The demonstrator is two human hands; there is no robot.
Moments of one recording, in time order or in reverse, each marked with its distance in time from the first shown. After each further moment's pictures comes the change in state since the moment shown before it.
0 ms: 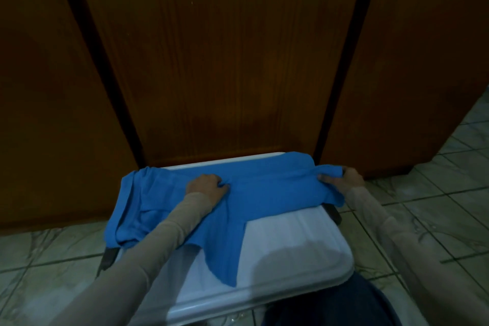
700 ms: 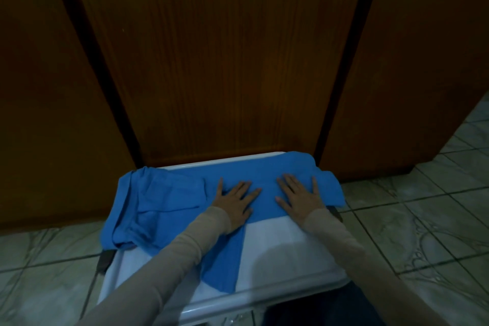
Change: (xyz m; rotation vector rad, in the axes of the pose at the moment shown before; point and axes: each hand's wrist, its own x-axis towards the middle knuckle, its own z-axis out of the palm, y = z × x) left_hand -0.011 0.034 0.037 0.381 -0.173 0.412; right_hand -0.038 0.002 0.076 -1.117 -0.298 -0.540
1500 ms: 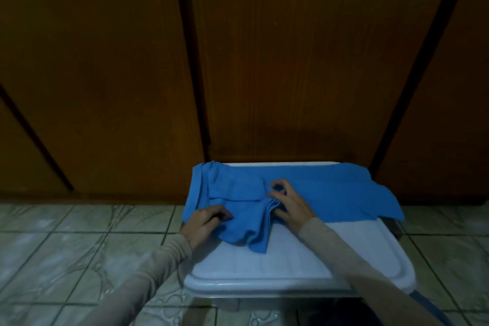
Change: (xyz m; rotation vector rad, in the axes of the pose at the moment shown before) left_hand -0.156 -0.106 0.063 -0.908 0.403 -0.182; right_hand -0.013 -0.127 -0.019 0.529 0.310 -0.517
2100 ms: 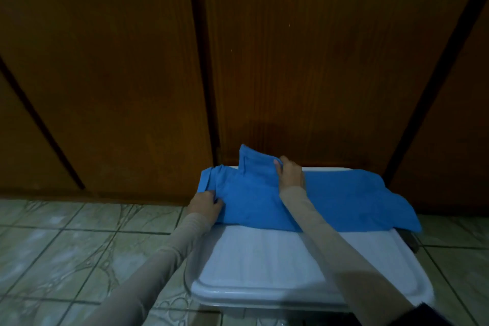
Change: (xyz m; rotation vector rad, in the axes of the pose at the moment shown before) left_hand 0.044 0.006 -0.015 0.325 0.194 -0.434; right_hand 0.091 -0.014 -0.004 0.009 0.310 0.458
